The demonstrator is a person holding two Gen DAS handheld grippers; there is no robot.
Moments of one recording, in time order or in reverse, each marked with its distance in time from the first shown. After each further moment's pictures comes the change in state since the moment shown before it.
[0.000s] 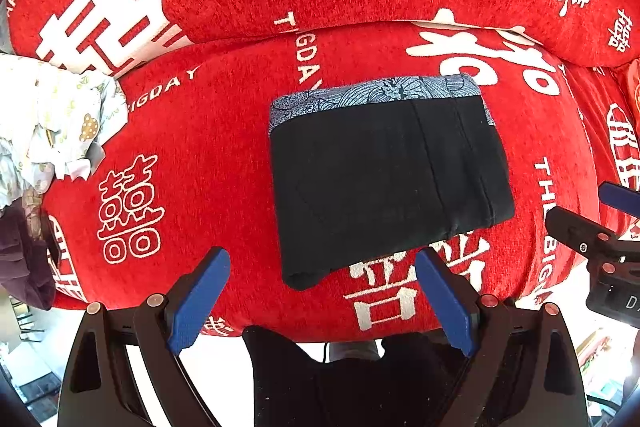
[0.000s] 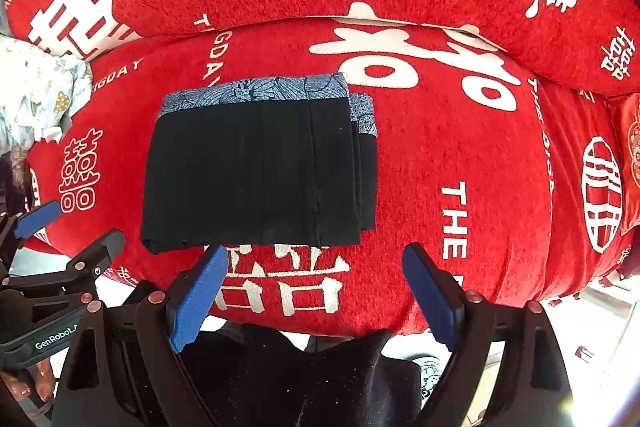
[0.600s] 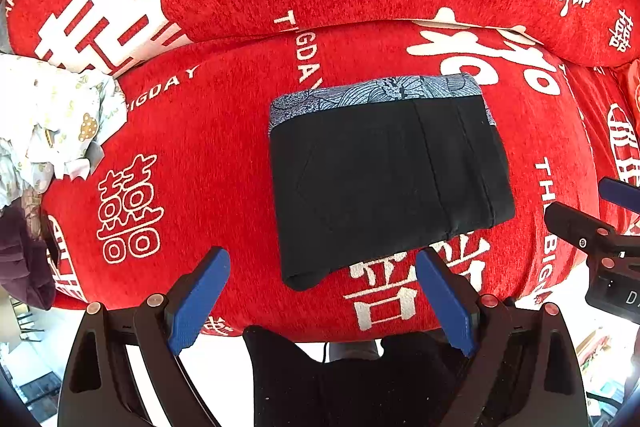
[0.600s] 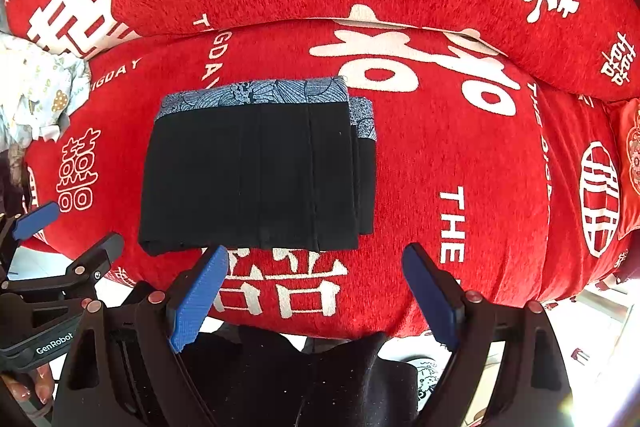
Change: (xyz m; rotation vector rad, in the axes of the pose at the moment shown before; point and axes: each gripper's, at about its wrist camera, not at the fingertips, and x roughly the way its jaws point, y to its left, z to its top) left arm 0.000 0.000 0.001 -0.002 0.002 0.000; right arm 0.002 0.001 0.002 -0.005 0.001 -0.006
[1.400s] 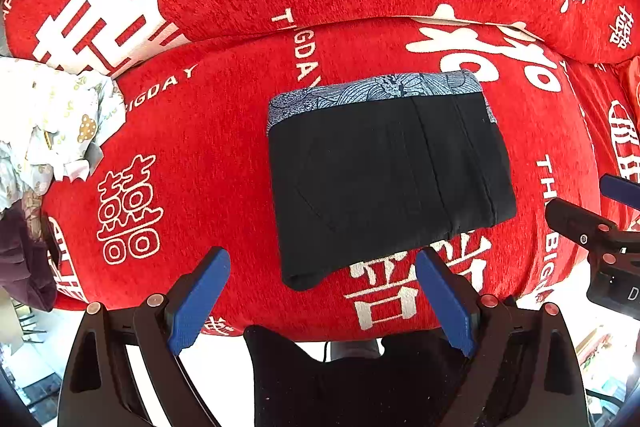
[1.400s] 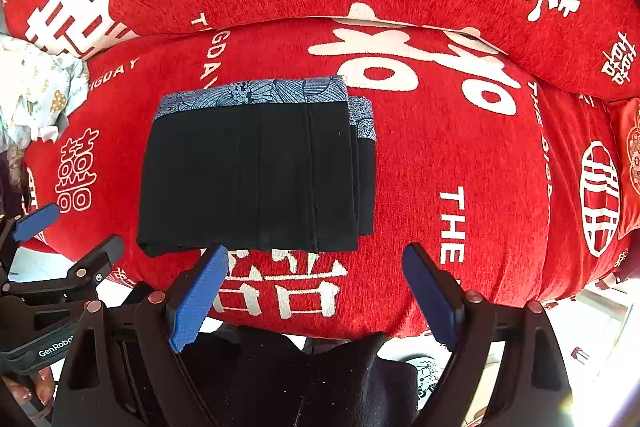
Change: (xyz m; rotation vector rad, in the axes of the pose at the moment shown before) left arm 0.003 -0.001 0.001 0.007 0.007 0.001; right arm 0.002 0.000 0.004 -0.004 0.005 -0.004
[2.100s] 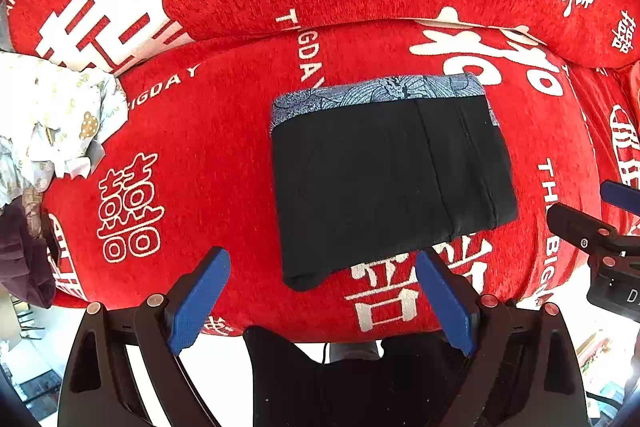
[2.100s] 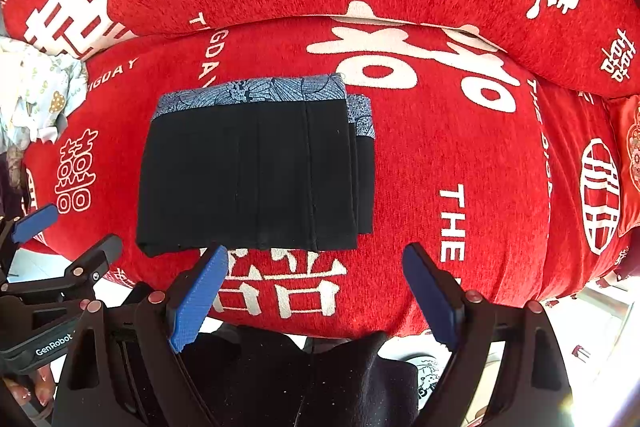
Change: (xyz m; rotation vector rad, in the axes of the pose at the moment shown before) left arm -0.001 0.005 0.001 0.003 -0.011 0.001; right arm 0.002 -0.001 -0.001 0.003 0.004 -0.001
